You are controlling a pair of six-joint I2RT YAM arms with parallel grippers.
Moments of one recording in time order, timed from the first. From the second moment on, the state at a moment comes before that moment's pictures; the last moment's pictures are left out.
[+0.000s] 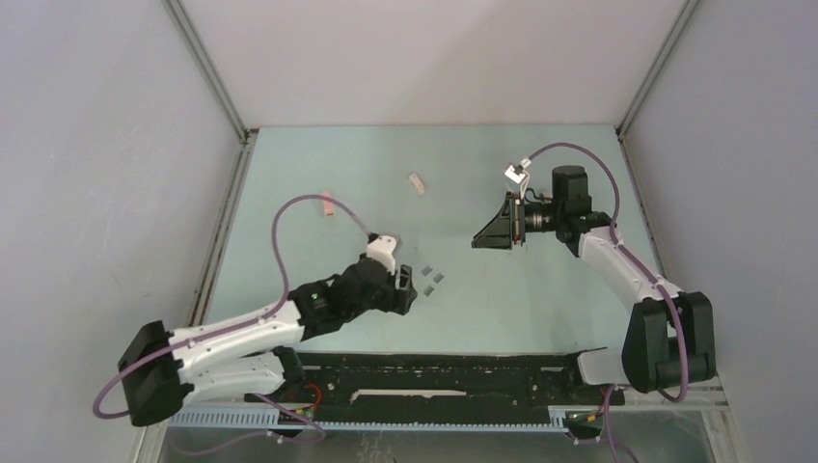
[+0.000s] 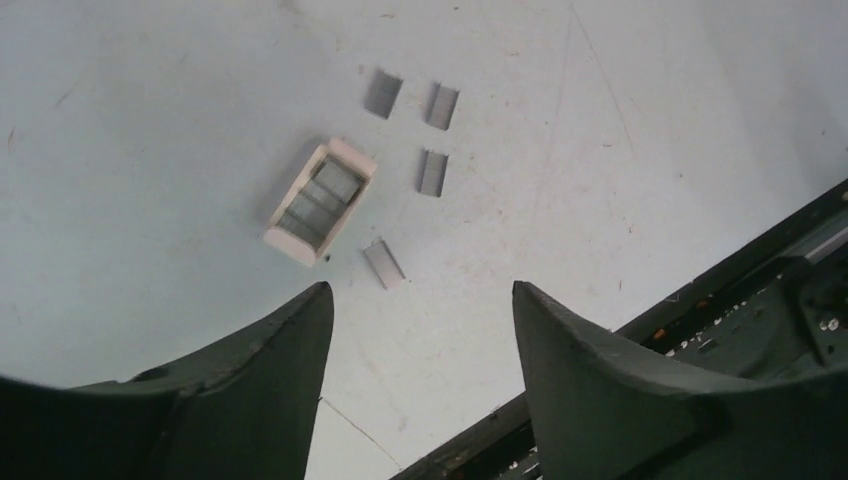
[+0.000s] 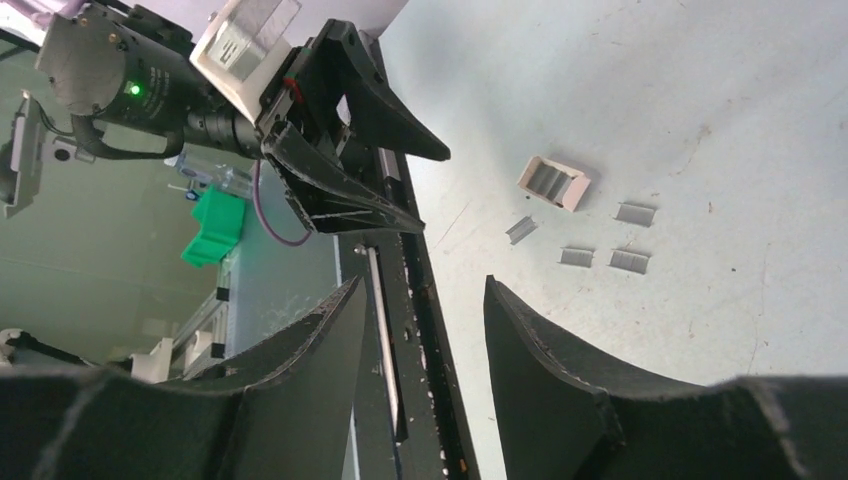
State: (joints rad) left arm -1.01 1.08 0.66 -0.27 -0.26 -0.52; right arm 0.16 1.36 0.91 -0.16 -1.26 0.20
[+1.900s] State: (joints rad) left arm -1.02 1.39 0.64 -0.19 -0.37 -0.87; right arm 0.24 1.27 0.91 -0.27 -1.19 -0.03
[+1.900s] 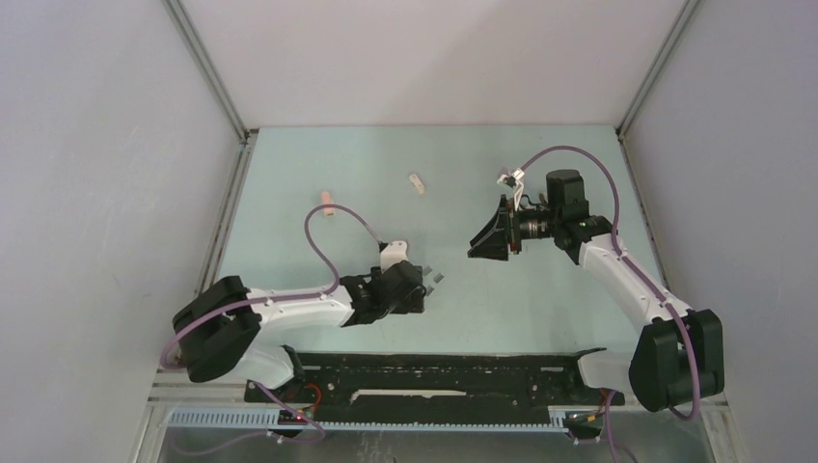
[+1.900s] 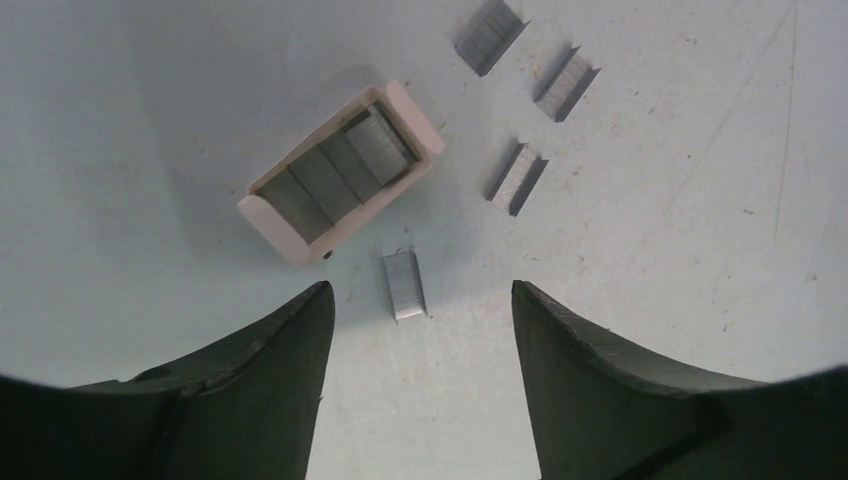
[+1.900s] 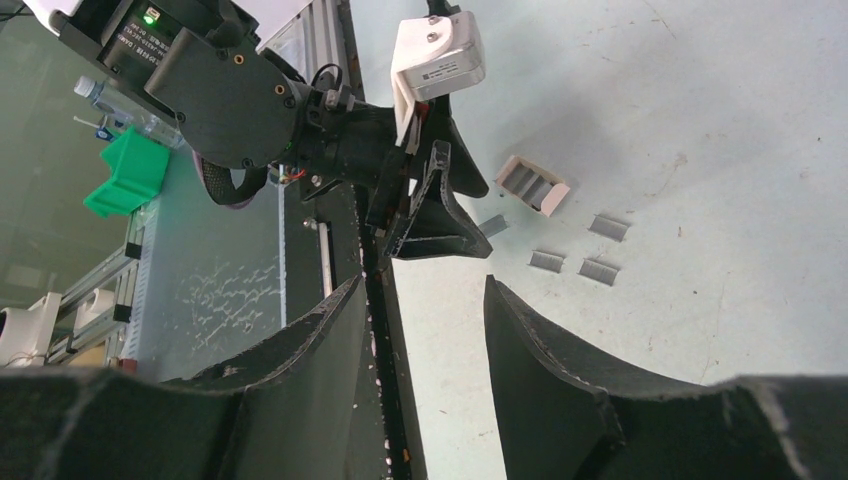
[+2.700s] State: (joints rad) left arm -1.05 1.54 0.77 -0.33 -0.44 -0.89; right arm 0.23 1.27 0.91 -0.27 -1.20 -0.03
